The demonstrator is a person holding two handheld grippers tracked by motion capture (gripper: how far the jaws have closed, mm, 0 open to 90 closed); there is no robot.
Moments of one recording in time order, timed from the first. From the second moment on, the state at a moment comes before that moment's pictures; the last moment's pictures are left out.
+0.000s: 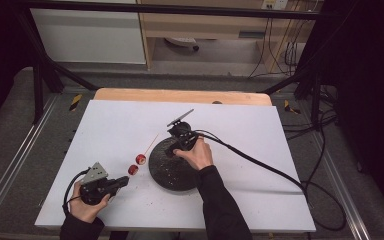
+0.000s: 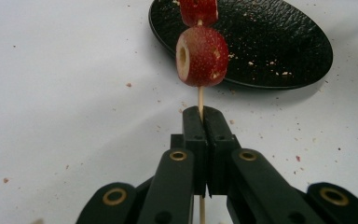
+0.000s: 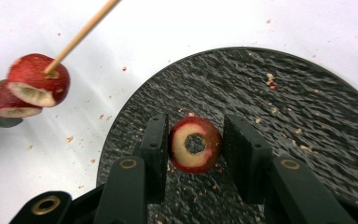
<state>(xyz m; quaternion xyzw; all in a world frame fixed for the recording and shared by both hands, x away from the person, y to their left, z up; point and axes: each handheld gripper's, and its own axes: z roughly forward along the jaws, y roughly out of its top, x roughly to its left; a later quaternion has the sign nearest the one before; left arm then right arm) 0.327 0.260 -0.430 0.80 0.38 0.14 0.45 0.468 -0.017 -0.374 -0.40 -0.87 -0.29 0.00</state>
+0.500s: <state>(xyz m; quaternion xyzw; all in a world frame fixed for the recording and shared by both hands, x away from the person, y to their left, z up) 0.324 0.254 -0.429 0.80 0.37 0.14 0.45 0.448 -0.055 -0.362 -0.41 -0.84 -0.36 -0.01</state>
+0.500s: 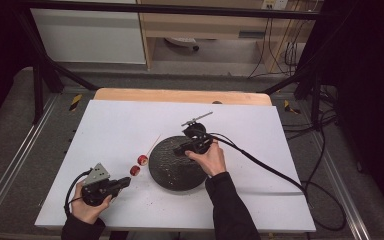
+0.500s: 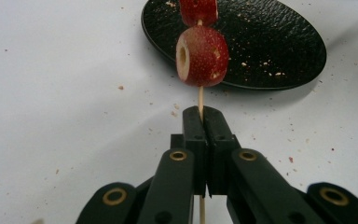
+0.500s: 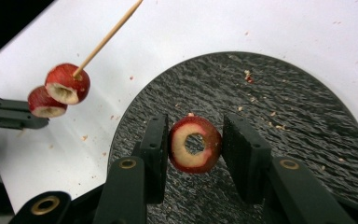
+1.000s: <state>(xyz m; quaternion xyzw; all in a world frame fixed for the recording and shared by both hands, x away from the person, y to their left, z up) 0.320 0.239 -0.429 0.80 0.36 0.14 0.45 0.421 -0.098 -0.385 -0.45 -0.77 -0.46 0.00</state>
